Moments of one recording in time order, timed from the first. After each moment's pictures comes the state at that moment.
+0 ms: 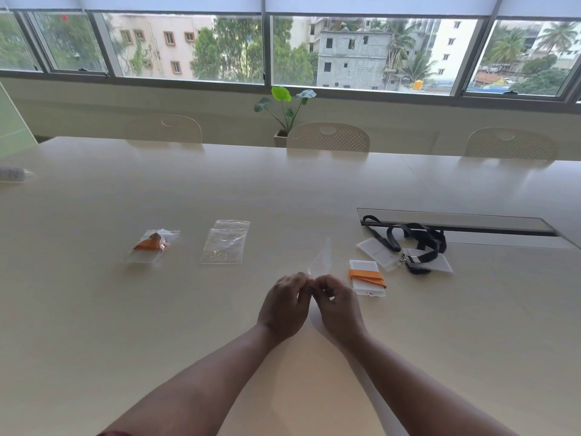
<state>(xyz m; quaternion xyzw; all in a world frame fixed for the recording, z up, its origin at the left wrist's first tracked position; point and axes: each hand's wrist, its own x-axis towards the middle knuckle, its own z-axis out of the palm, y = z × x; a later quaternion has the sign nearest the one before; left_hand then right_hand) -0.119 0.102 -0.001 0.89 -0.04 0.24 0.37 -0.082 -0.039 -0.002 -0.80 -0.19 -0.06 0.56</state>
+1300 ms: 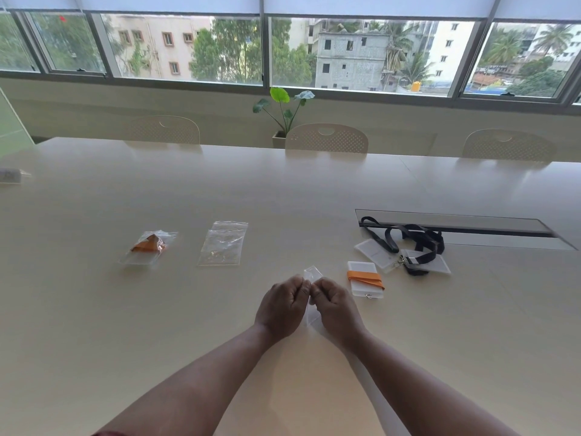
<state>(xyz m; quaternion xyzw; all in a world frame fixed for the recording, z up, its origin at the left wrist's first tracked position) -0.123 0.104 0.009 0.90 0.02 0.19 0.40 -0.079 -0.039 0.000 -0.79 -0.20 0.01 0.58</state>
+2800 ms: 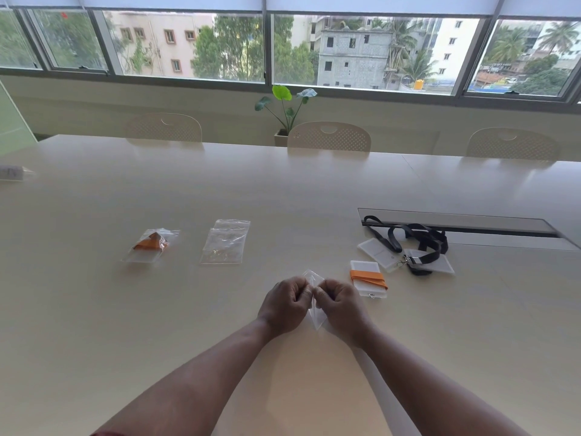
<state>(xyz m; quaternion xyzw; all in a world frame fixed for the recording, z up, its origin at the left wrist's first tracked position) -0.117 0.108 0.008 0.90 0.03 0.11 0.43 -0.070 -0.046 -0.003 -0.79 -0.18 0.05 0.58</state>
